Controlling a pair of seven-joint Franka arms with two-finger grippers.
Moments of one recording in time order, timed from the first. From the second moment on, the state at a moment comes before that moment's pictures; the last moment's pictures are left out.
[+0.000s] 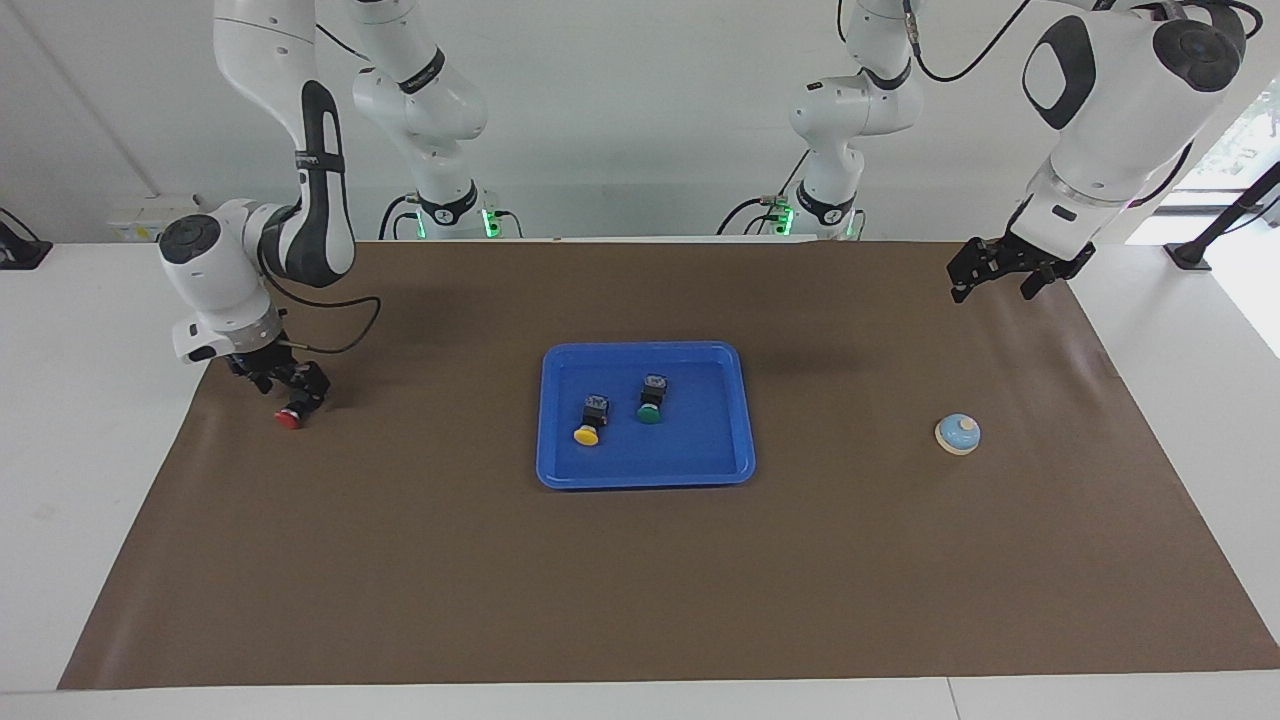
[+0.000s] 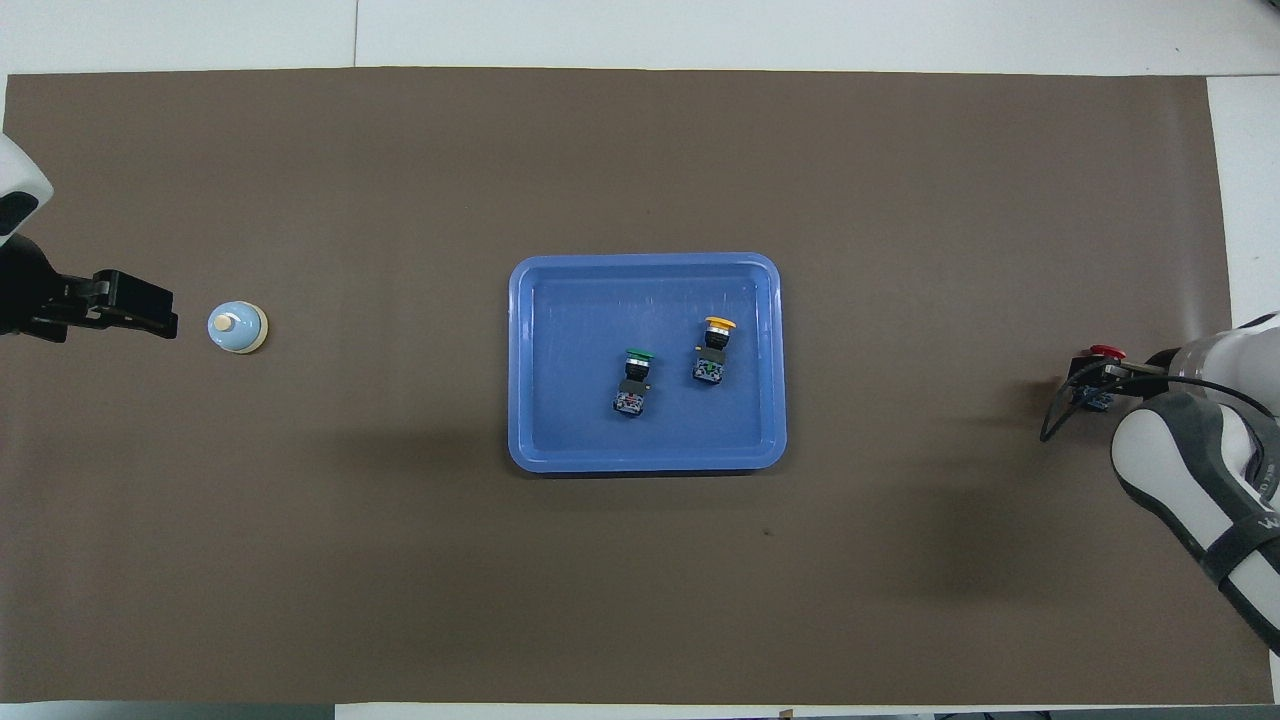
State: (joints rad) left arm 0.04 0.01 -0.09 -1.66 0.02 1.60 -0.01; right arm -0.31 0.12 -0.01 -2.32 -0.07 2.50 0.05
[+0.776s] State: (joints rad) left arm 0.04 0.01 -0.09 -1.66 0.02 1.60 -0.01; right arm -0.20 0.10 0.03 -2.19 -0.07 2.24 0.14
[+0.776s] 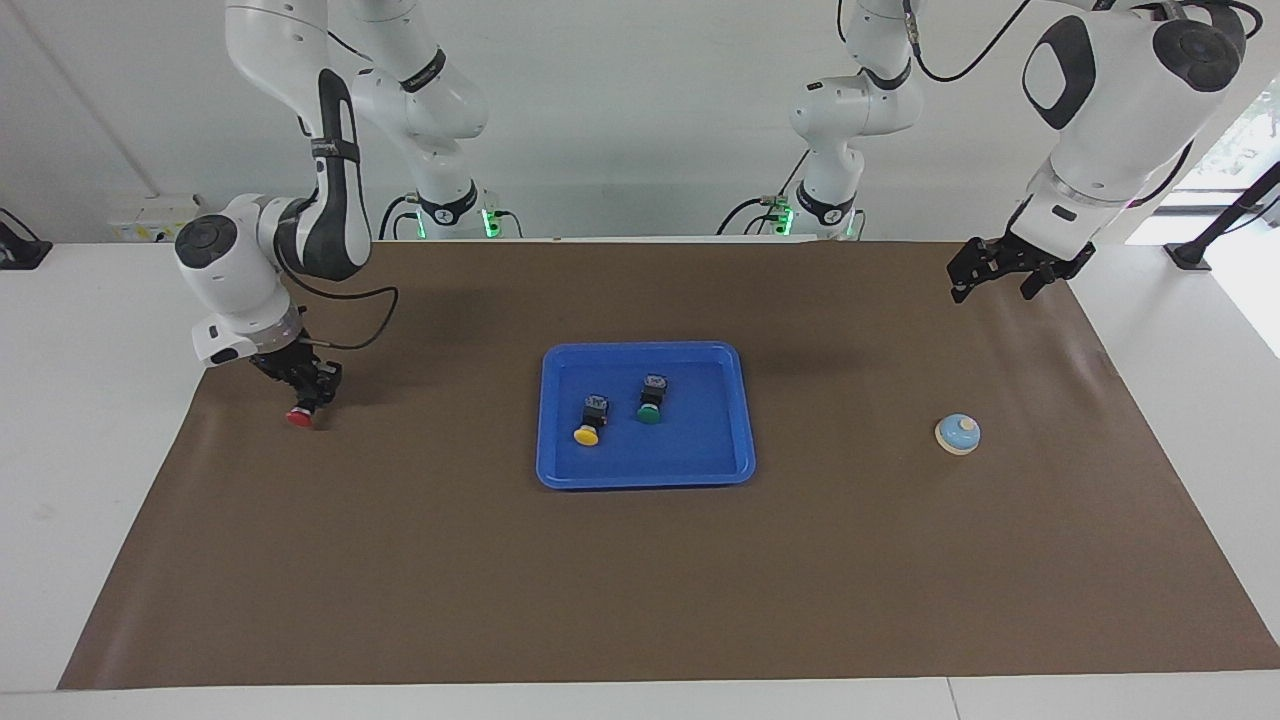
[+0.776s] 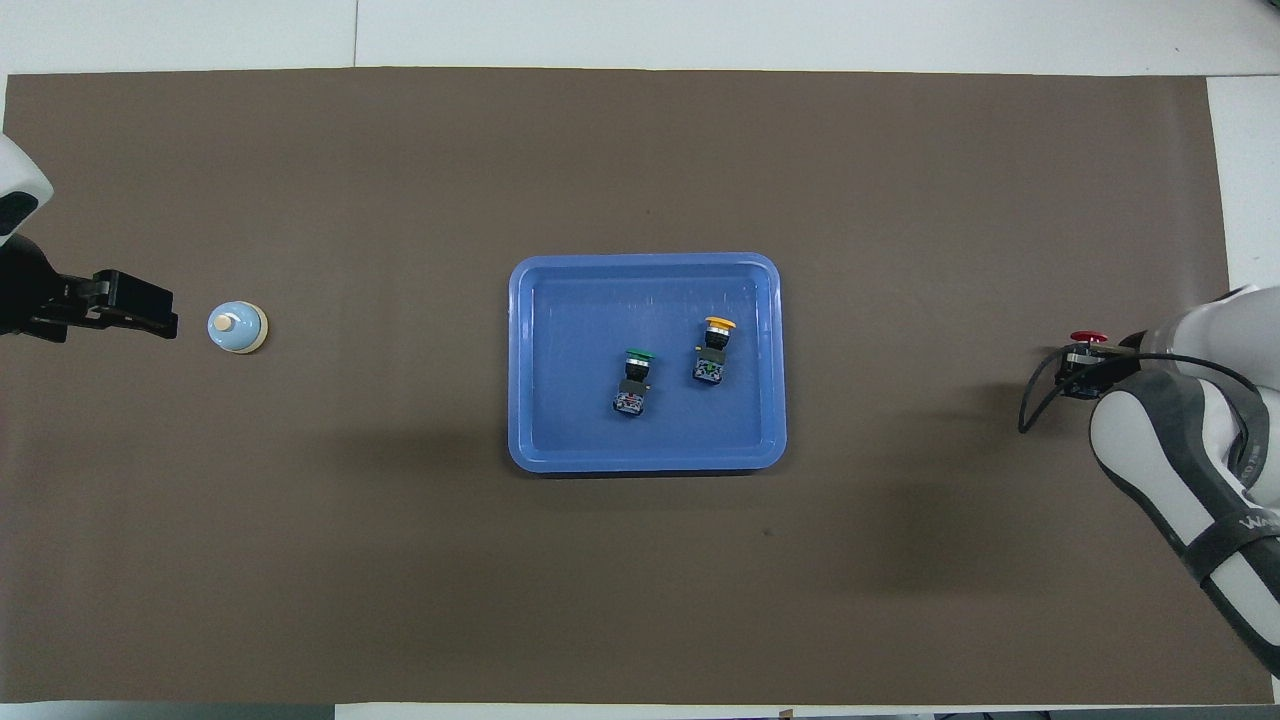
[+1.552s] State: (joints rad) left arm 0.04 0.01 -0.09 -1.66 0.02 1.60 -0.01; right arm 0.51 0.32 0.04 -1.57 0.03 1.74 0.71
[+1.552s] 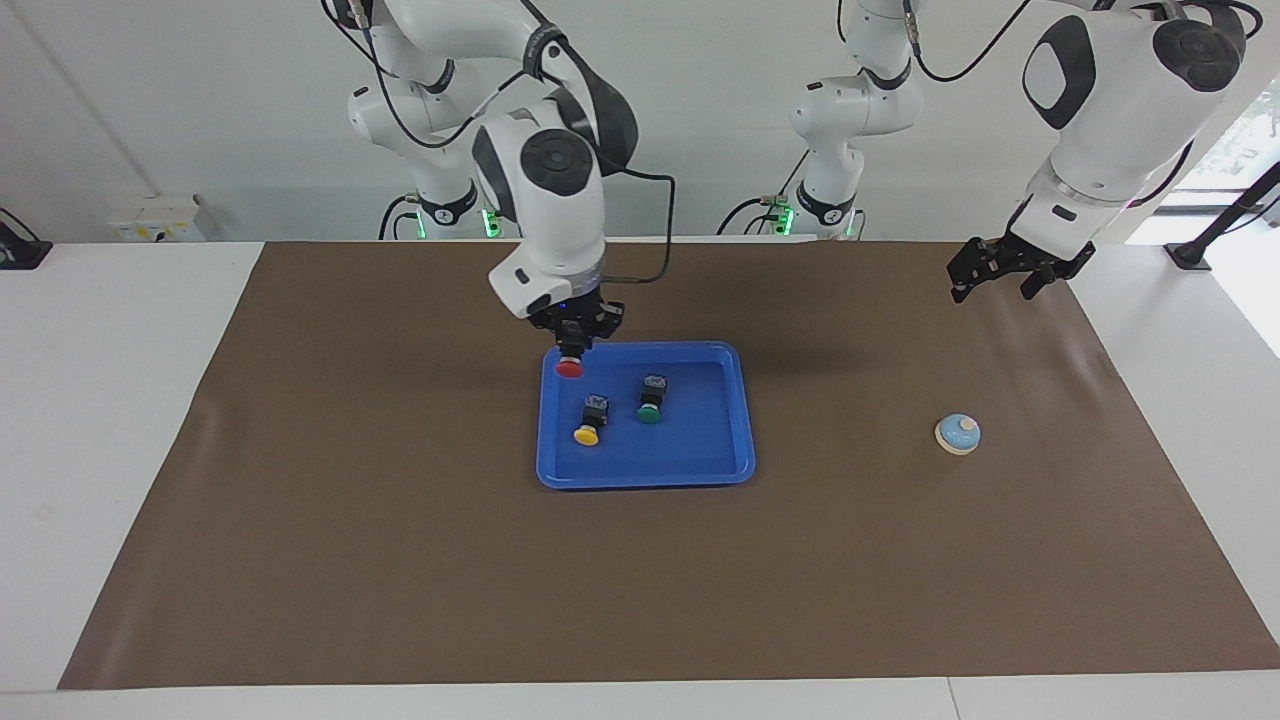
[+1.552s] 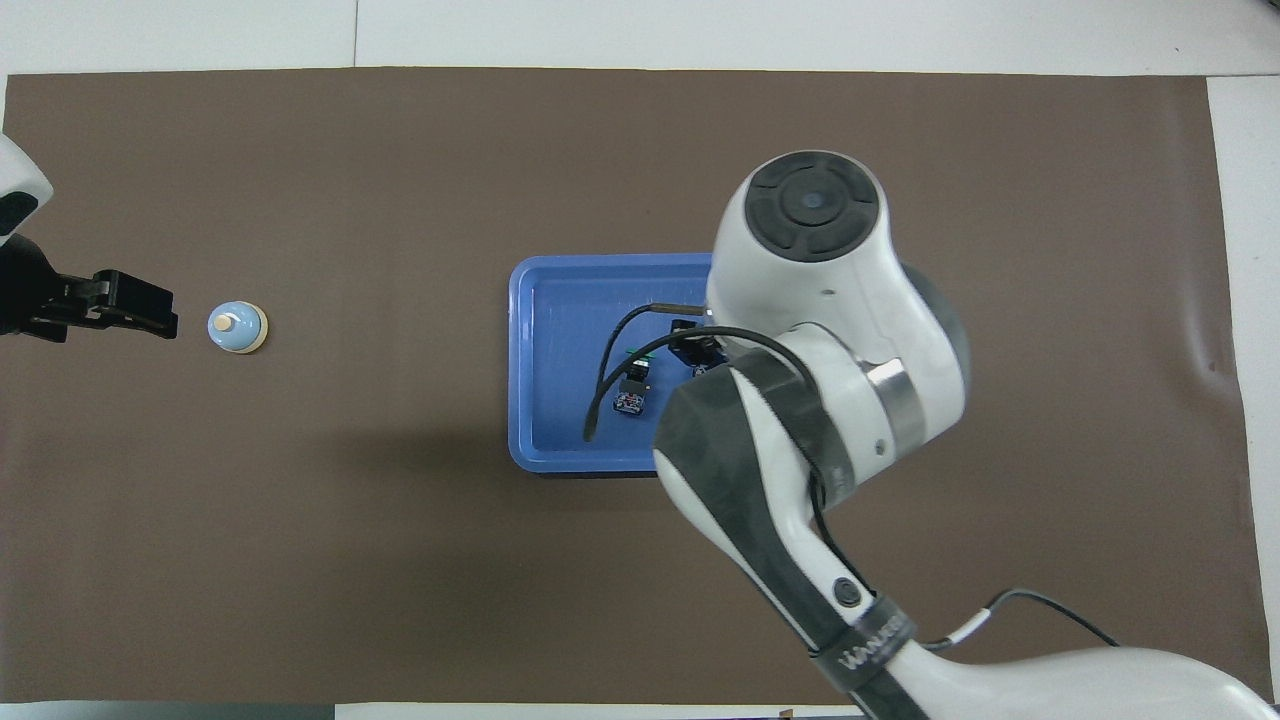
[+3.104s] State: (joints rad) left arm 0.04 0.01 -0.09 -1.66 0.02 1.60 -0.01; right arm 0.70 0.65 0.04 -1.45 0.03 2.01 0.81
